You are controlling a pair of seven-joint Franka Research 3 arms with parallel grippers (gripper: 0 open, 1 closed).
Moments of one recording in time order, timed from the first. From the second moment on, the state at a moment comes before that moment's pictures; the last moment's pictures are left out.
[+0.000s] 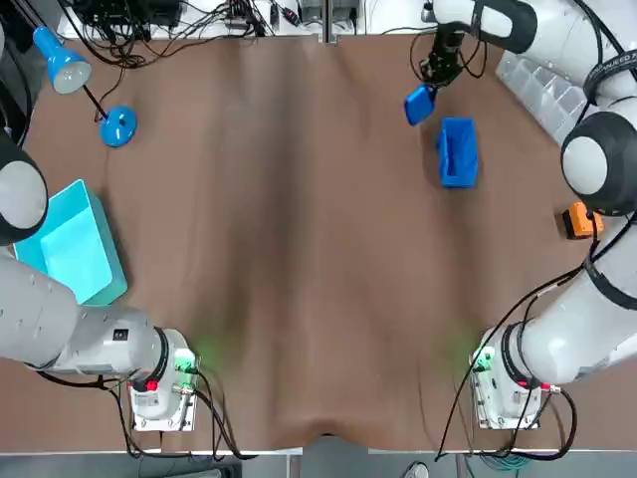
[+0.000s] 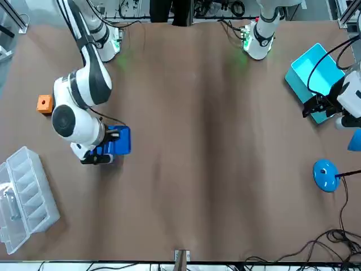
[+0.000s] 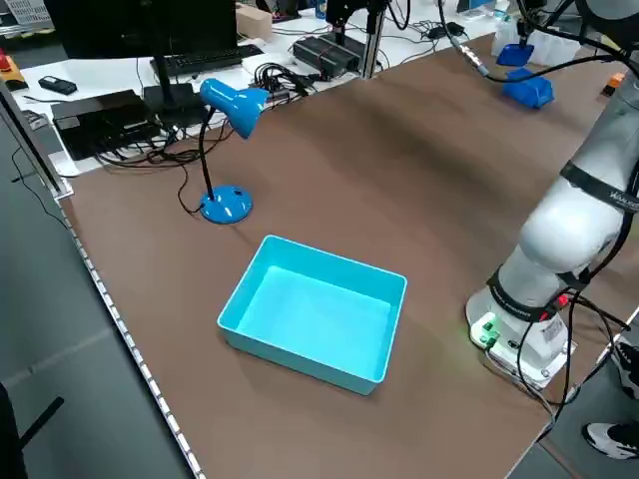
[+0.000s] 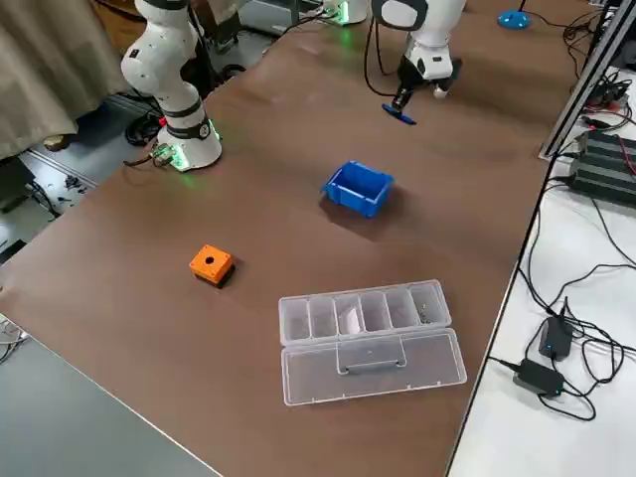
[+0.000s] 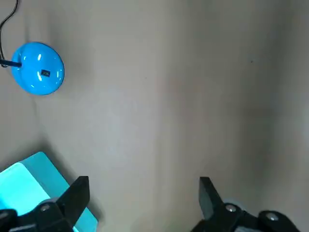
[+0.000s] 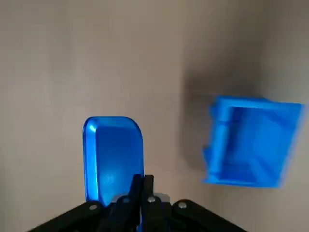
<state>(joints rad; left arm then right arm) -0.01 0.05 0.00 -1.63 -0.04 1.64 -0.02 0.28 0.38 0.04 -1.63 0.17 1.87 0.24</state>
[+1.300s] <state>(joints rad) -0.01 0.05 0.00 -1.62 -0.04 1.64 -0.02 0.69 0.87 0.05 -1.39 0.69 2.48 0.26</state>
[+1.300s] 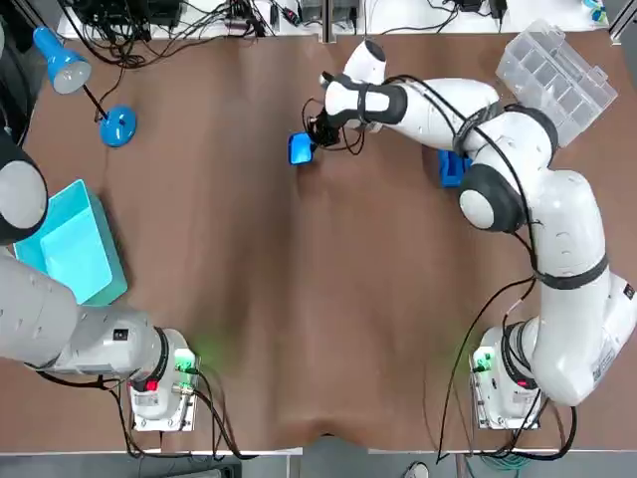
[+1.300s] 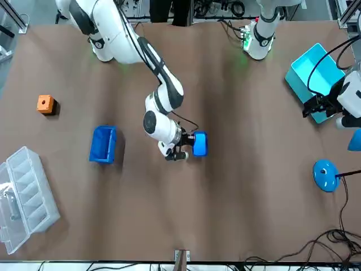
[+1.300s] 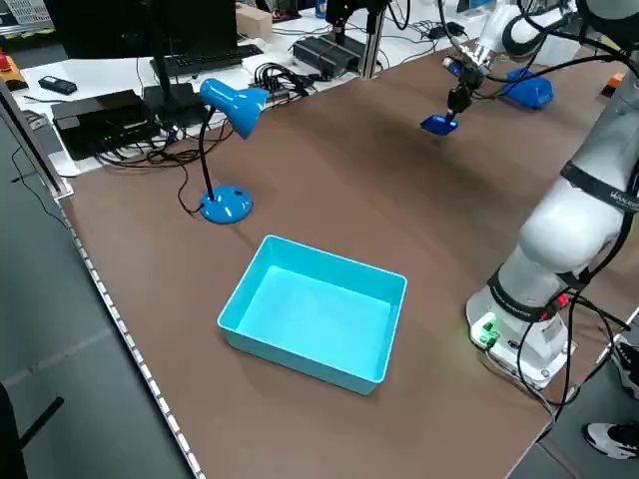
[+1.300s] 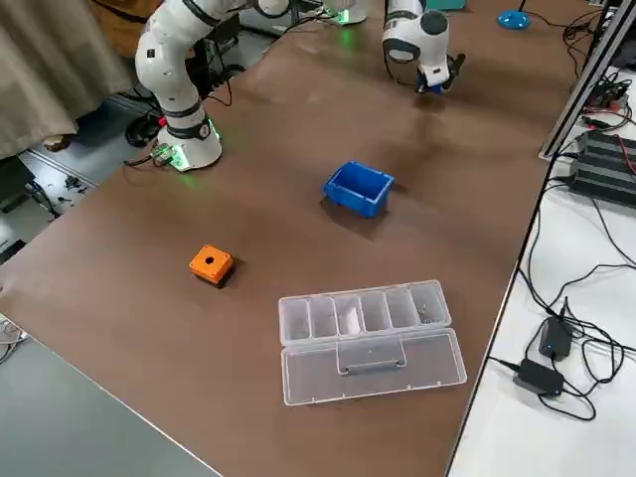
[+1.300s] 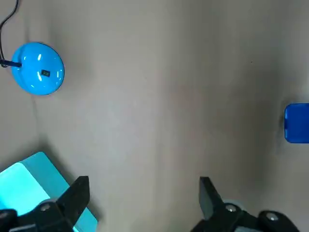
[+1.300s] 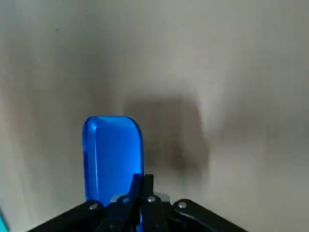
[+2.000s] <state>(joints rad) -0.01 0.05 0.00 -1.62 -0.04 1.64 -0.02 0.71 0.95 0.05 -1.36 0.69 2.54 0.21</state>
